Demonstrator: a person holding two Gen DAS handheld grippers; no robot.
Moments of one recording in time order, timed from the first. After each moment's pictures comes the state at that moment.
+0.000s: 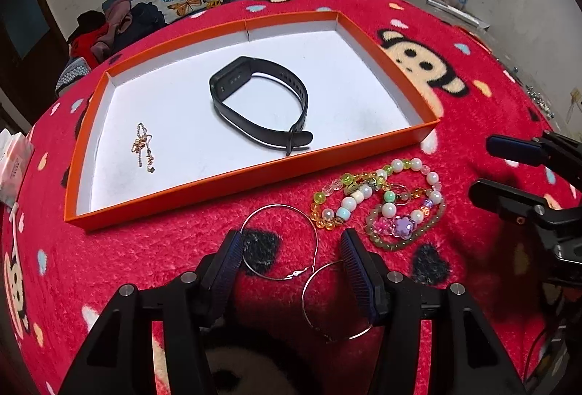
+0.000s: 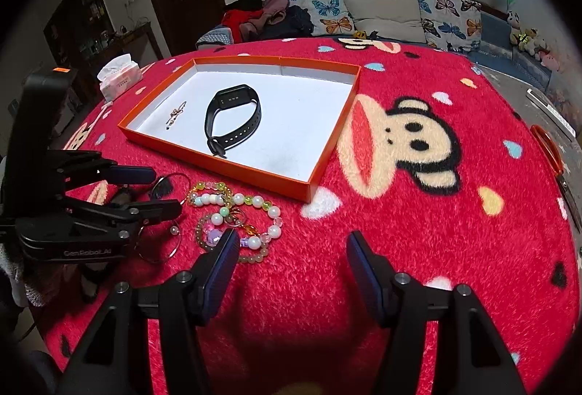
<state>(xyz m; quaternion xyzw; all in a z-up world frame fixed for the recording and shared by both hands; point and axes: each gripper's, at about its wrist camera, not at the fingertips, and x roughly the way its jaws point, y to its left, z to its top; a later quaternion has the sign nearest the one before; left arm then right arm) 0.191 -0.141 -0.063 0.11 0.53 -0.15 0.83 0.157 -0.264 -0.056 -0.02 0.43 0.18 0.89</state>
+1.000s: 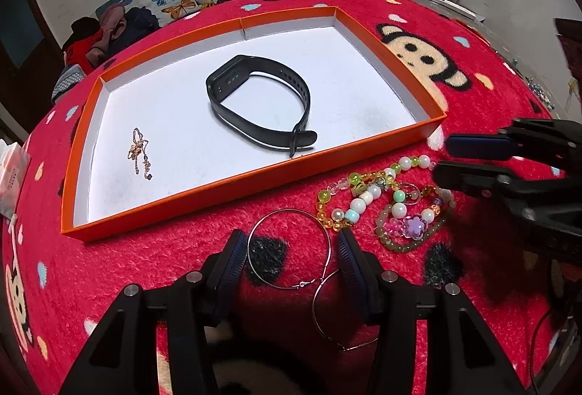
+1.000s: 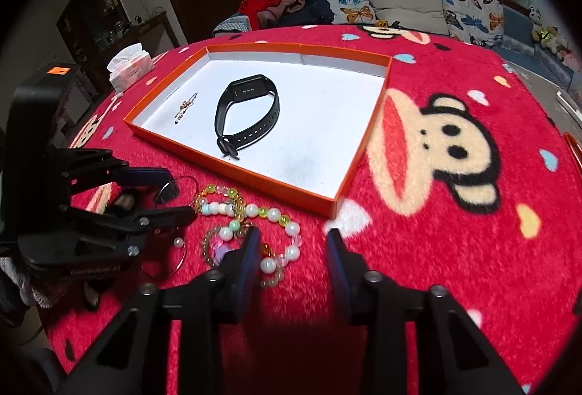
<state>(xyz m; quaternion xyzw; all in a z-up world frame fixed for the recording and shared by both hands) 0.195 -0.141 -0.069 0.12 0.52 -0.16 0.83 0.184 -0.250 -0.068 -0.02 0.45 0.22 0.86</state>
